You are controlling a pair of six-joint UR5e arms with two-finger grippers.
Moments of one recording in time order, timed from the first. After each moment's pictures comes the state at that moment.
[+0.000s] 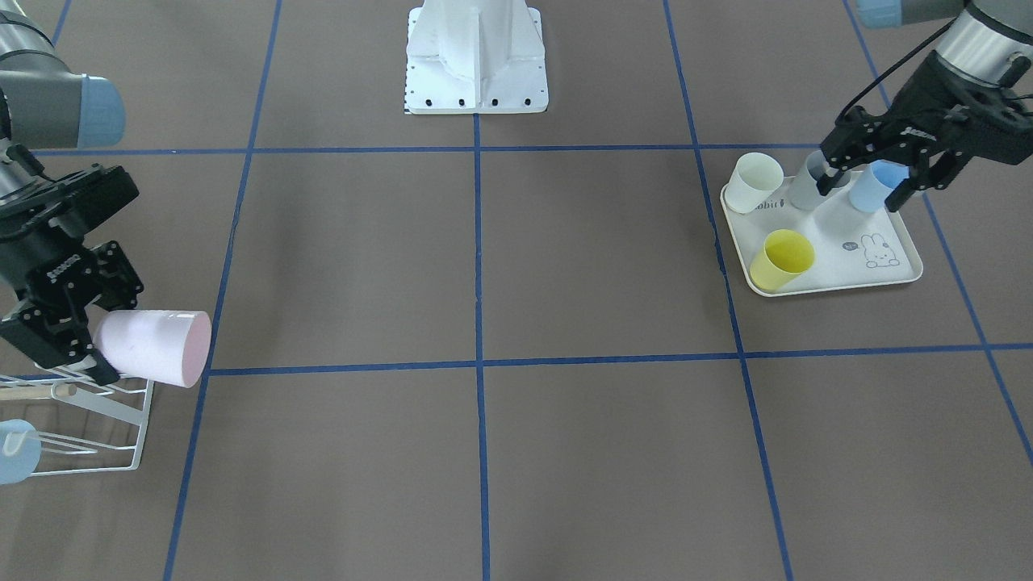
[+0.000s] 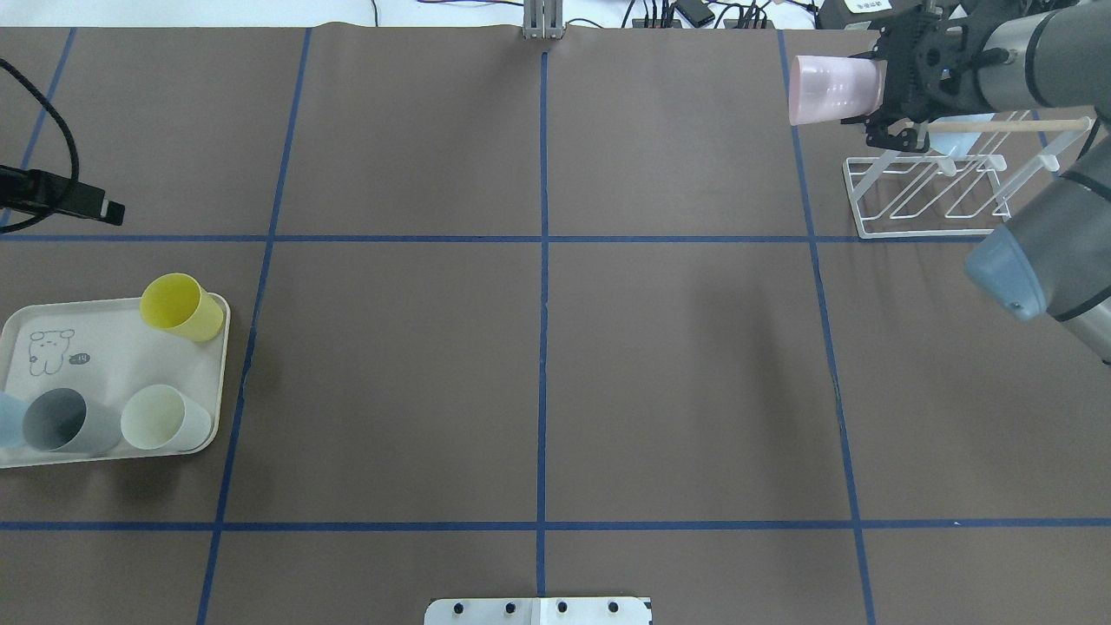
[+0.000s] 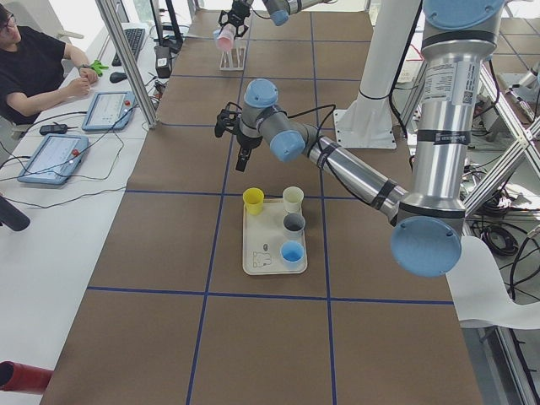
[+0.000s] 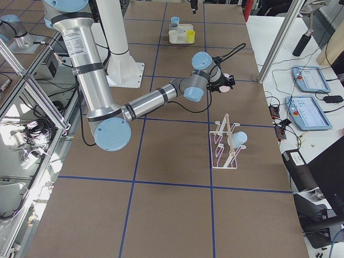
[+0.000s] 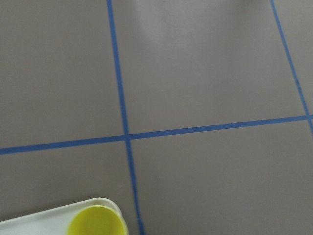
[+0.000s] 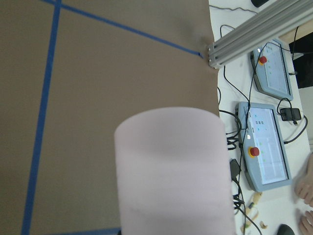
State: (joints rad) left arm -1.13 -1.59 -2.07 -1.88 -2.22 -0.67; right arm 1.09 -1.27 1.72 -0.90 1.96 -0.68
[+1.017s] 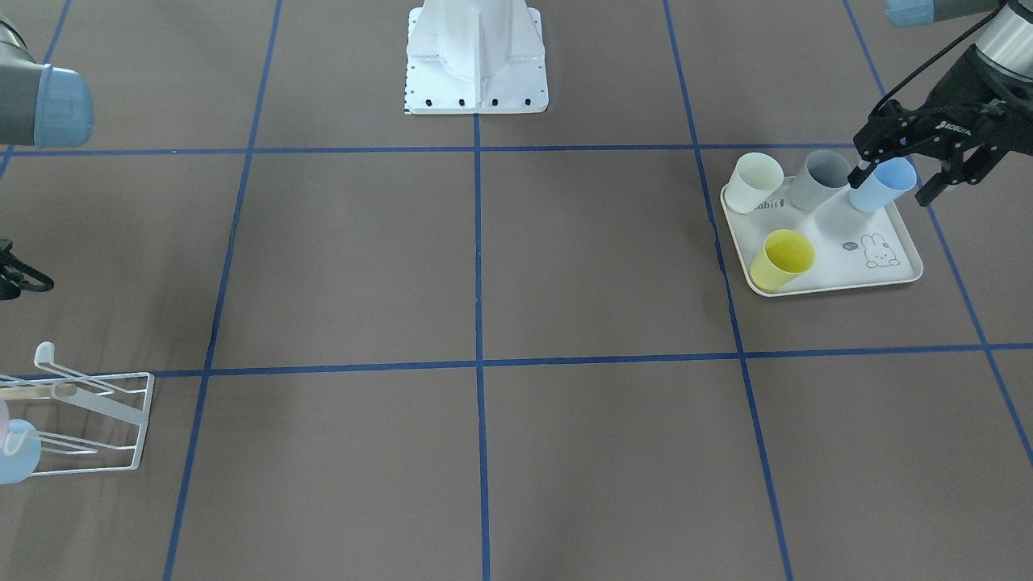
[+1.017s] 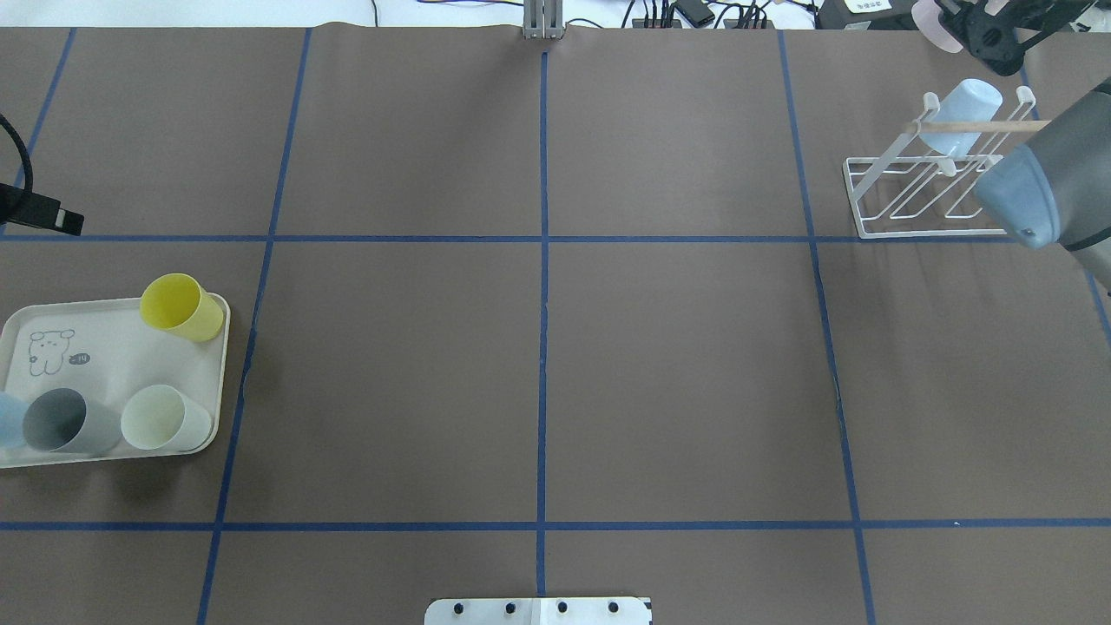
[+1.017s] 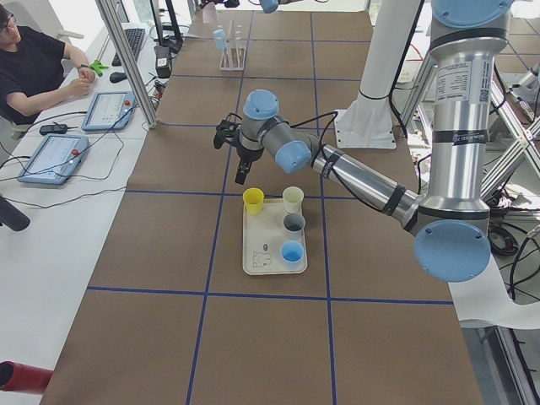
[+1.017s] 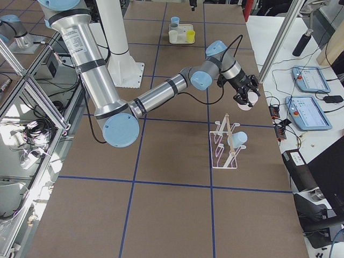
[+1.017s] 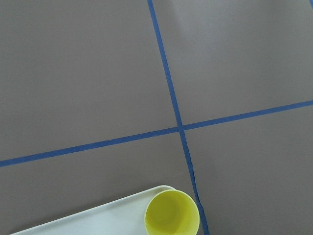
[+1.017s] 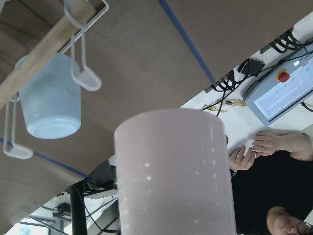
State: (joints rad) left arm -1.15 -1.55 -2.06 -1.89 -2.26 -0.62; right arm 1.13 -1.18 1.71 -1.25 1.53 -1.69
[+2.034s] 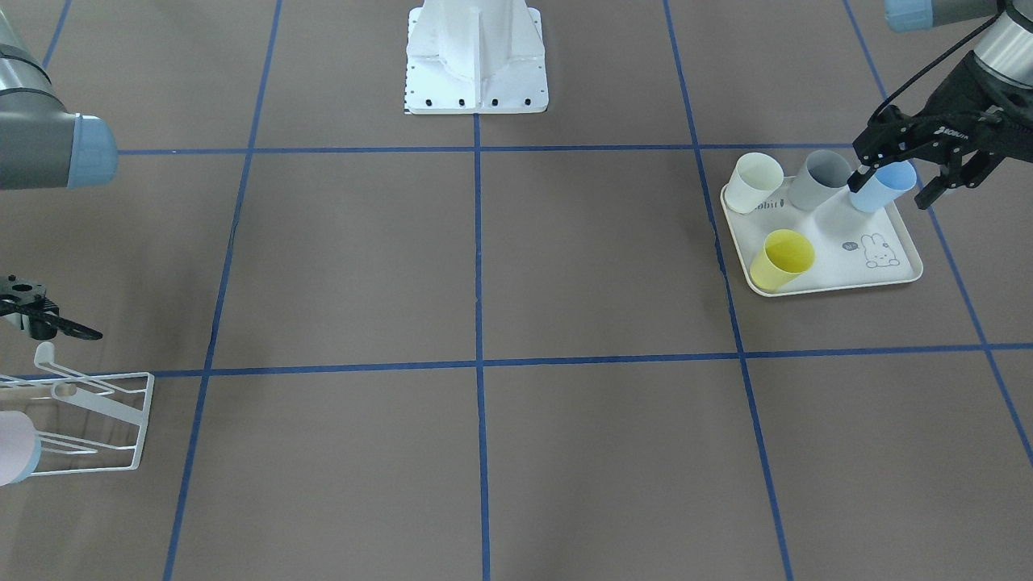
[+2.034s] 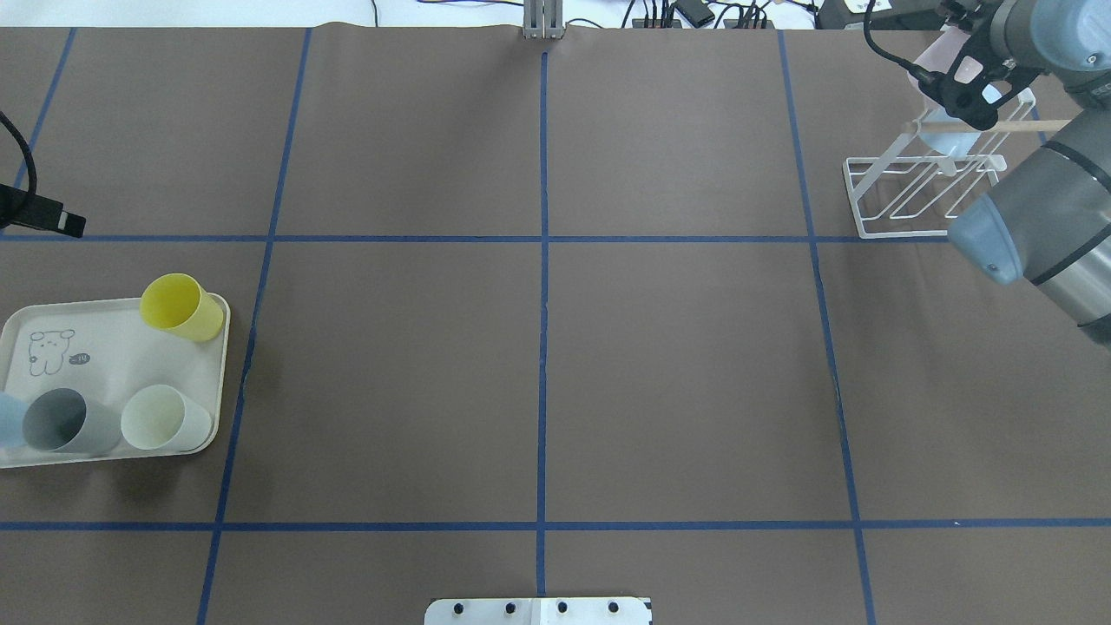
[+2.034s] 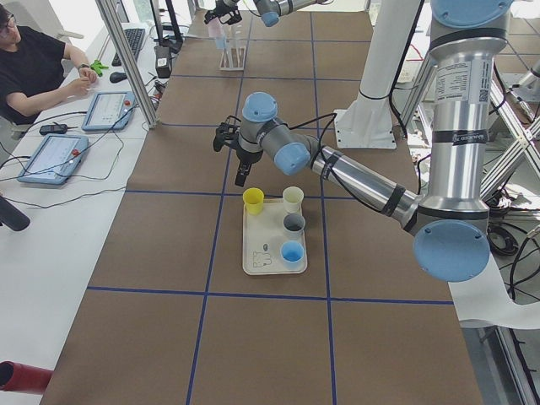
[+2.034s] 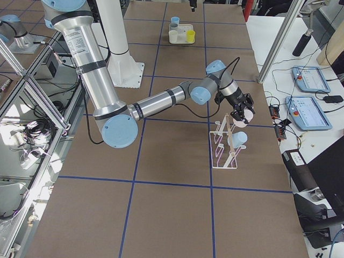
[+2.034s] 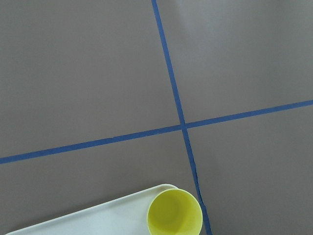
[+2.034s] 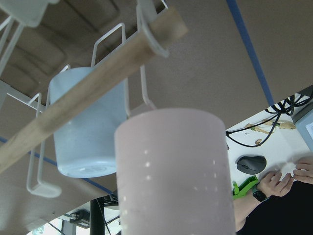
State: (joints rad) left arm -1.15 -1.56 -2.05 -1.89 -2.26 -0.62; right arm 1.07 -1.21 1.57 -1.17 1.49 -1.71
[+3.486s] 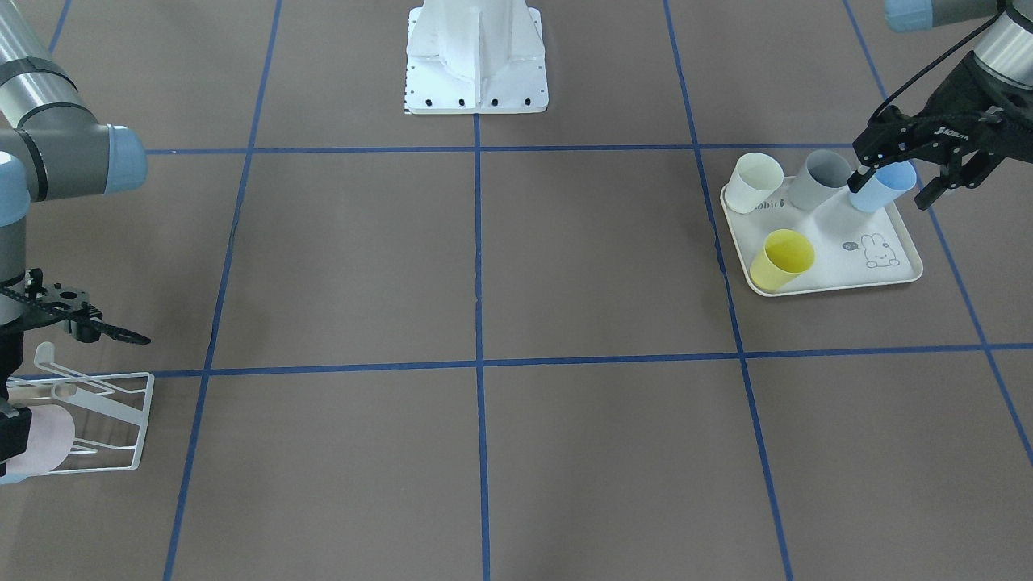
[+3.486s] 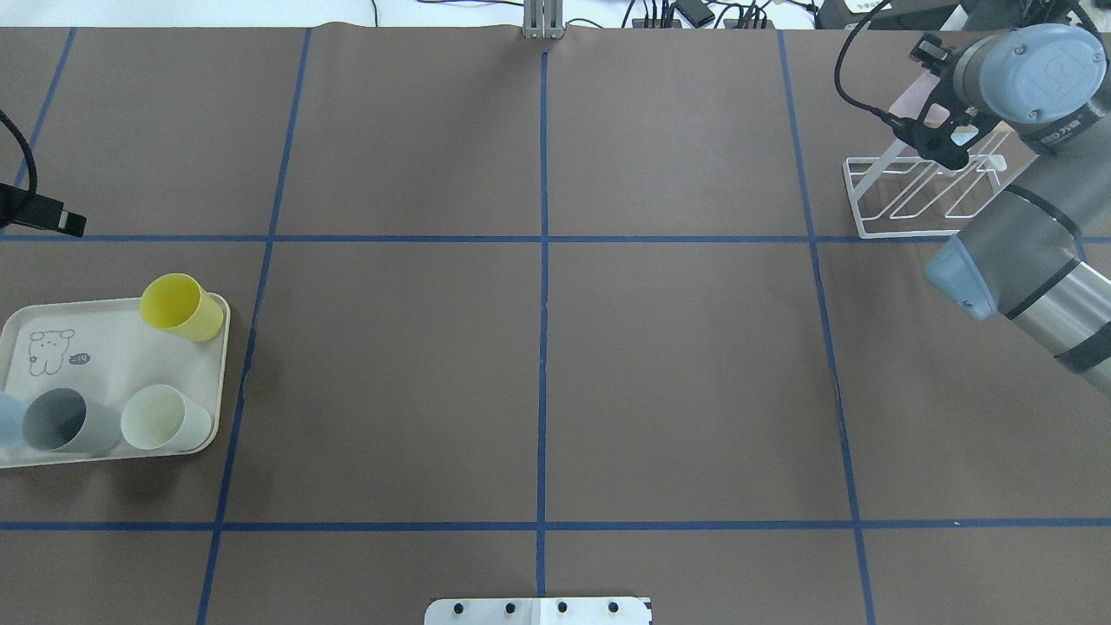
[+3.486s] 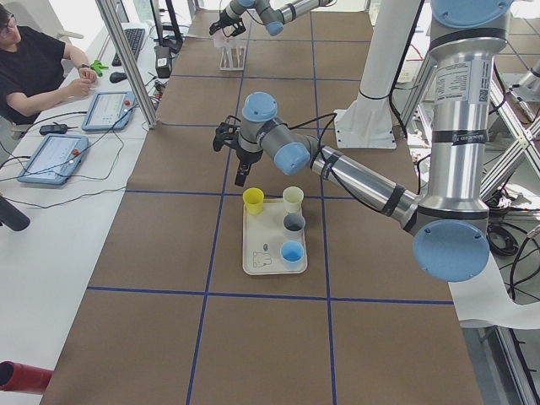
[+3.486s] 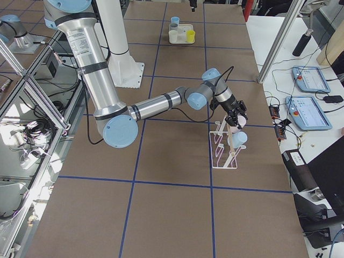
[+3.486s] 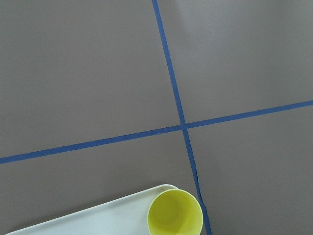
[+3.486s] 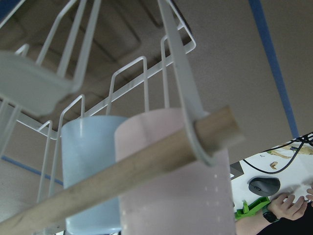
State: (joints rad) left arm -1.15 -1.56 -2.05 -1.89 -2.26 -0.62; right arm 1.01 -1.23 1.54 -1.15 1.43 -1.71
